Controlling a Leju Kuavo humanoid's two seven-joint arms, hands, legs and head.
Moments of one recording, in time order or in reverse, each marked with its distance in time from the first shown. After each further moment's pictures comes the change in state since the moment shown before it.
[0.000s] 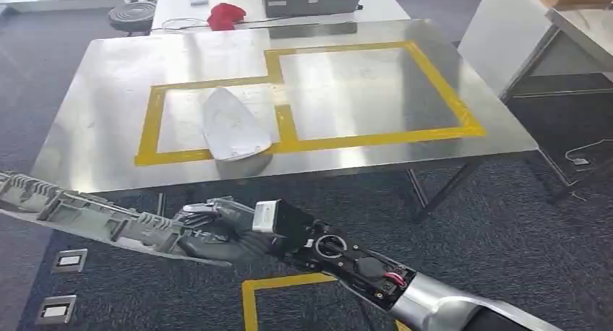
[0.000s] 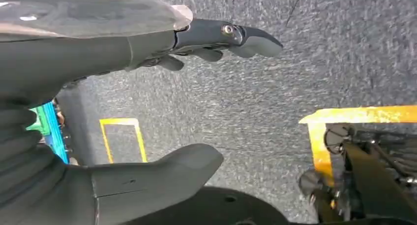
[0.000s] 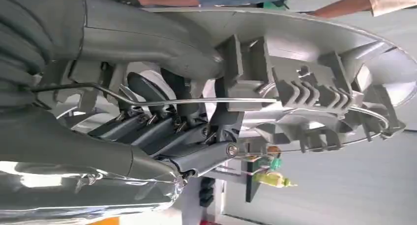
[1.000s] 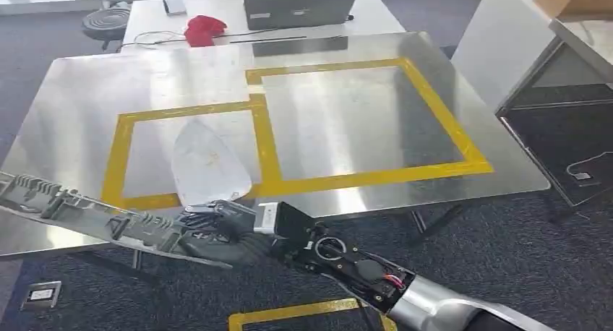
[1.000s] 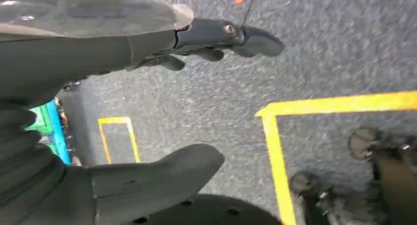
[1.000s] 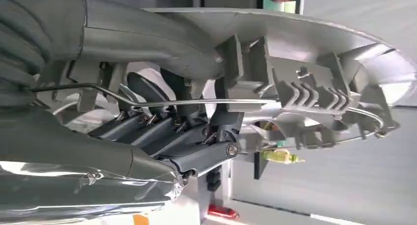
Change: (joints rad) left arm -0.003 0.005 0.000 0.000 0.001 0.005 0.011; right arm 0.009 0.008 -0.004 0.009 0.005 0.009 -0.011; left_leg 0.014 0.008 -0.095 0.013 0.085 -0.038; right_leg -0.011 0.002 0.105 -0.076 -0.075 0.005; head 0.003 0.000
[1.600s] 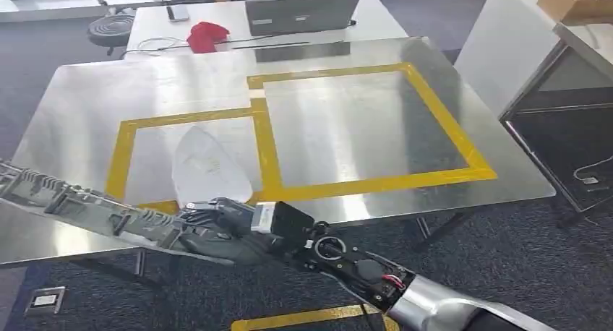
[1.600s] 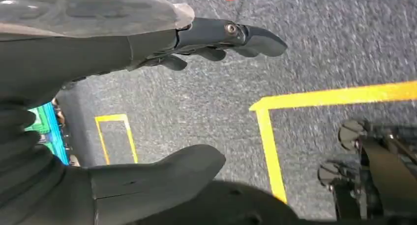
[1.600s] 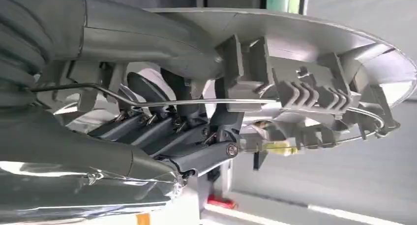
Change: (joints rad) left arm 0.001 -0.007 0.000 -0.001 -0.008 0.000 0.000; right arm -0.004 0.000 -0.010 -0.005 0.037 -0.091 0.009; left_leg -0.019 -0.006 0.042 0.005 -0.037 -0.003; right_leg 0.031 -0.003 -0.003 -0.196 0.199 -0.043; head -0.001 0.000
